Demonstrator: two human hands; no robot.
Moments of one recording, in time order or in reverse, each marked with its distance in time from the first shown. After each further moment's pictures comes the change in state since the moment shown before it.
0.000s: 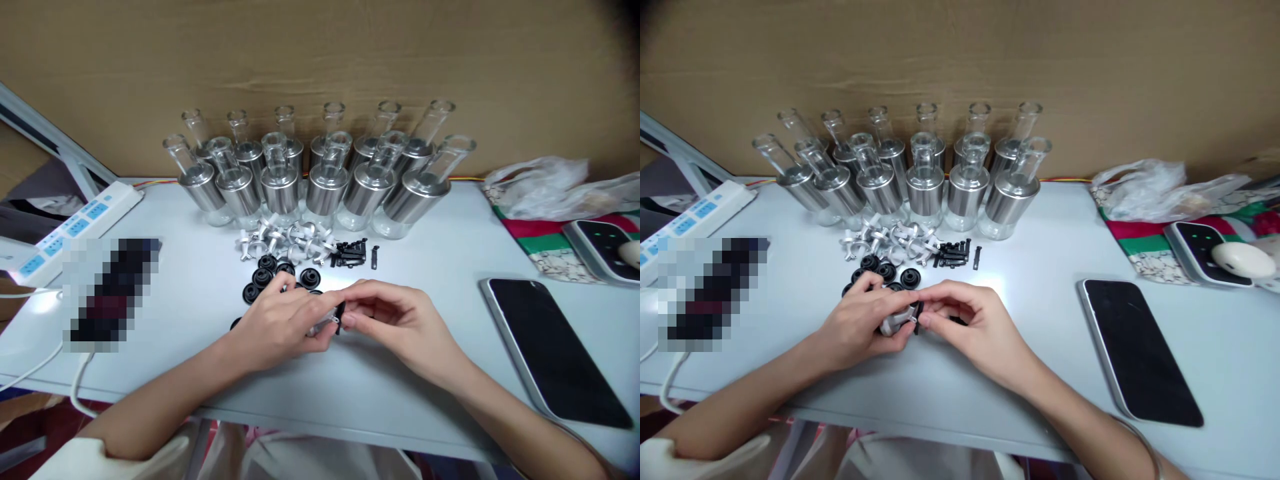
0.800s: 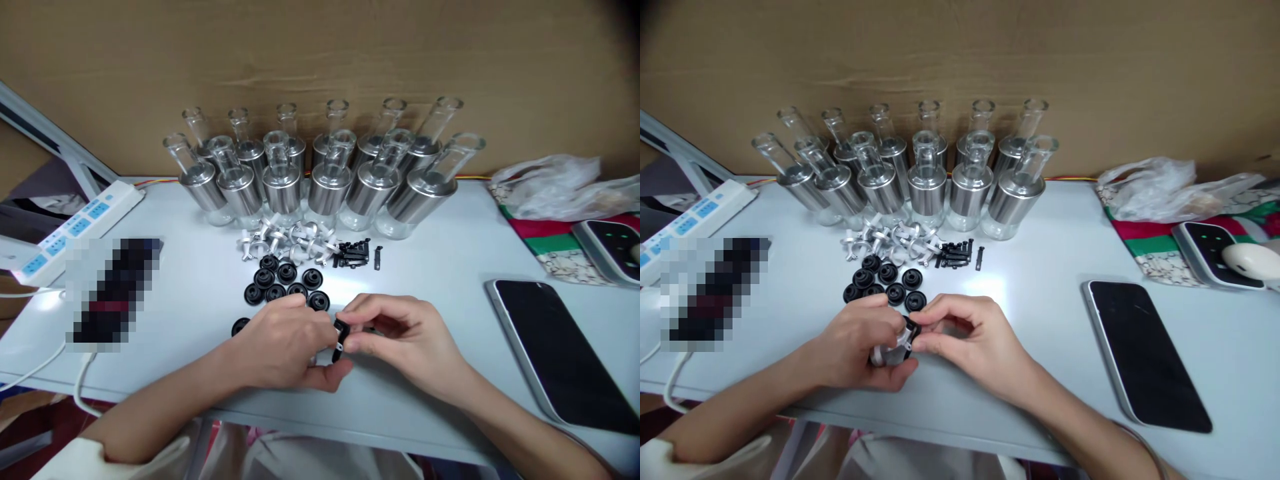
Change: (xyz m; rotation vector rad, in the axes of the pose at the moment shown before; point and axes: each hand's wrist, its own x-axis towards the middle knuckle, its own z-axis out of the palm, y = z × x) left_hand 0.003 0.009 -0.005 -0.214 -0.028 0.007; right_hand -0.004 0.000 0.004 0.012 -0.018 -0.030
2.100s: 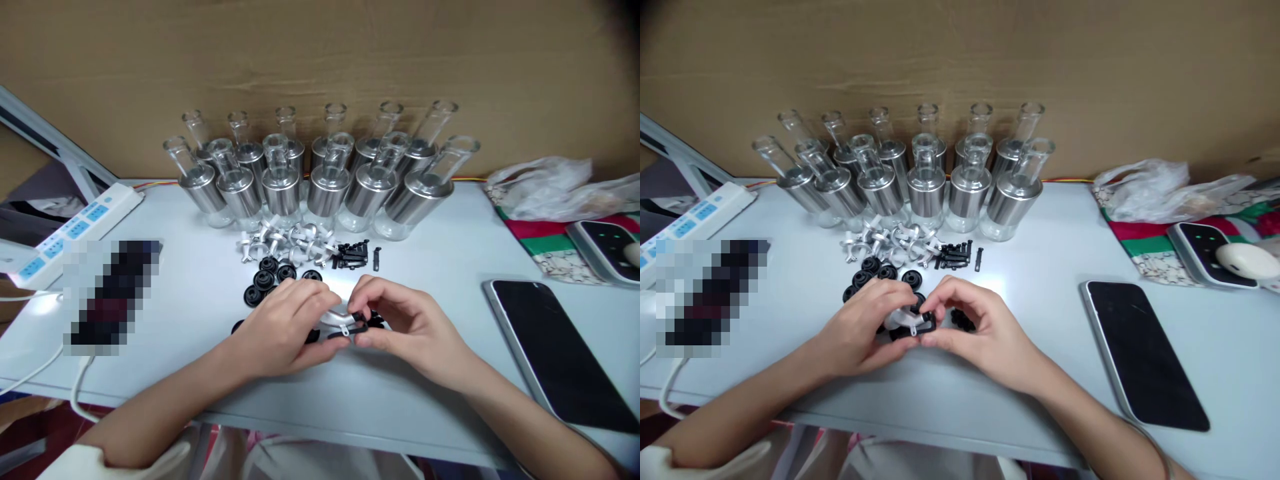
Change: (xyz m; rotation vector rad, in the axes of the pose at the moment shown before) left_hand -0.002 -0.010 -0.006 0.093 -0.051 -0.062; right_hand 0.005 0.003 -0.015 -0.109 -0.097 -0.115
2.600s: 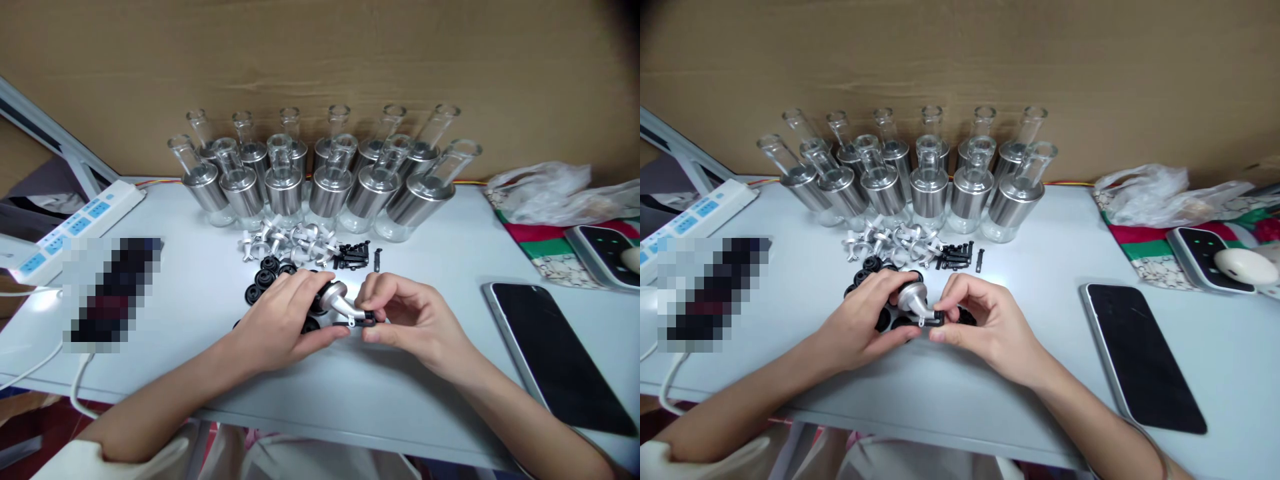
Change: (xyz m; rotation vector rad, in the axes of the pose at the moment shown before) left_hand 0.000 0.002 -0.002 -0.039 -0.080 -0.199; right_hand 0.001 0.006 -0.003 0.148 0.062 -0.026
